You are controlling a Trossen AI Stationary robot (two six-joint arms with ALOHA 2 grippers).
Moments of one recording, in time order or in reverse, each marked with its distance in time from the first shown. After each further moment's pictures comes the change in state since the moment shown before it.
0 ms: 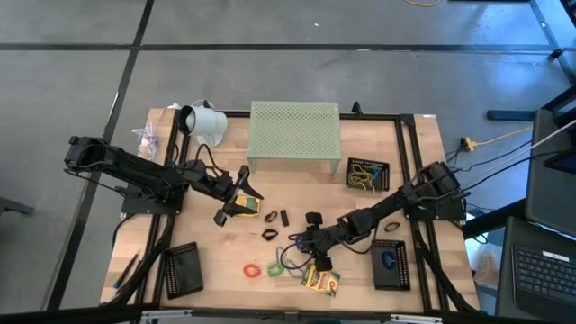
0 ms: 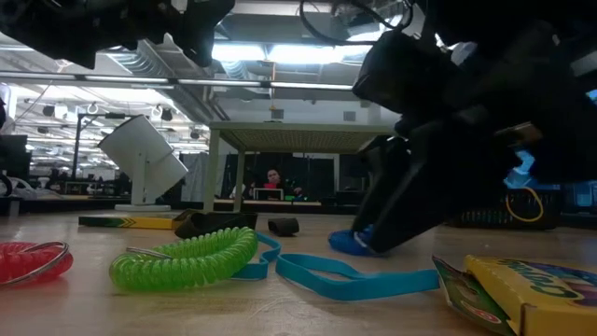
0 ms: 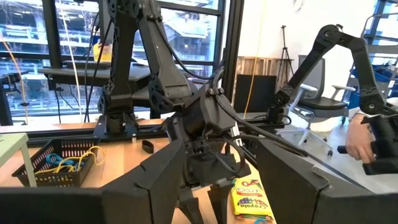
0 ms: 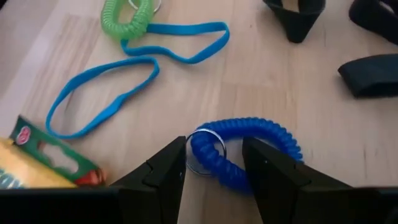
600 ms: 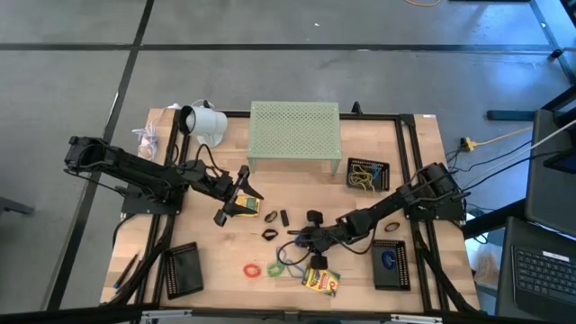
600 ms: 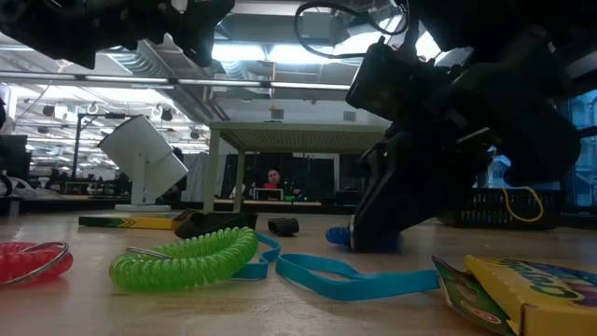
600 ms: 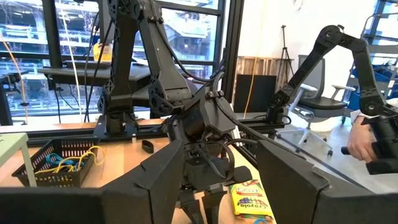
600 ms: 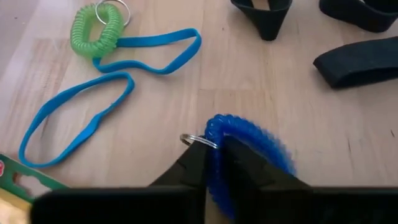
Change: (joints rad) left arm 0.000 0.000 0.000 -0.001 0.000 0.000; right arm 0.002 0.022 -0.001 0.017 0.046 0.108
